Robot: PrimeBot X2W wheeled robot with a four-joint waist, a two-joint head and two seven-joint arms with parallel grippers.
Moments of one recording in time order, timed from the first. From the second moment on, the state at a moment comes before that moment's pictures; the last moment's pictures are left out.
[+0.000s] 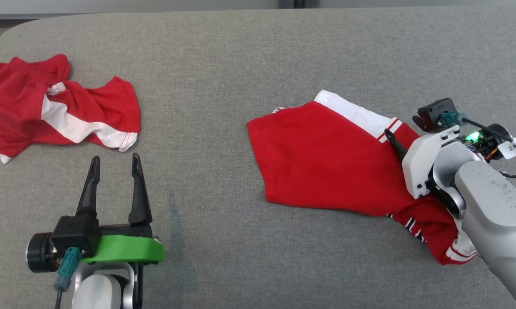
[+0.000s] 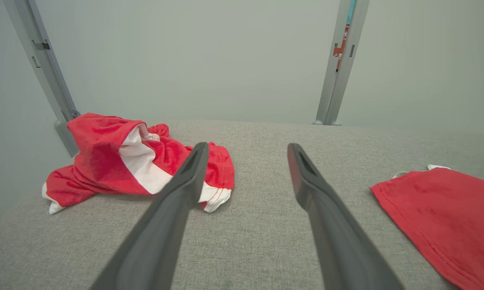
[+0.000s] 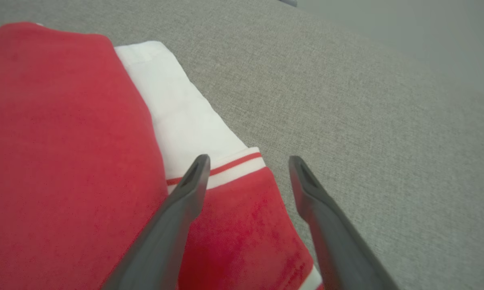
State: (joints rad) left arm -0.13 0.05 -0.07 0.10 -0.17 0.02 -0.26; right arm -0.69 -0.39 0.53 0.70 0.37 0.13 0.10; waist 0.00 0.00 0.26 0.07
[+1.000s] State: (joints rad) left arm -0.16 0.05 -0.10 0.11 -0.18 0.02 -0.26; right arm -1.08 -0.40 0.57 1.14 0.56 0.13 -0.14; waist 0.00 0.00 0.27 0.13
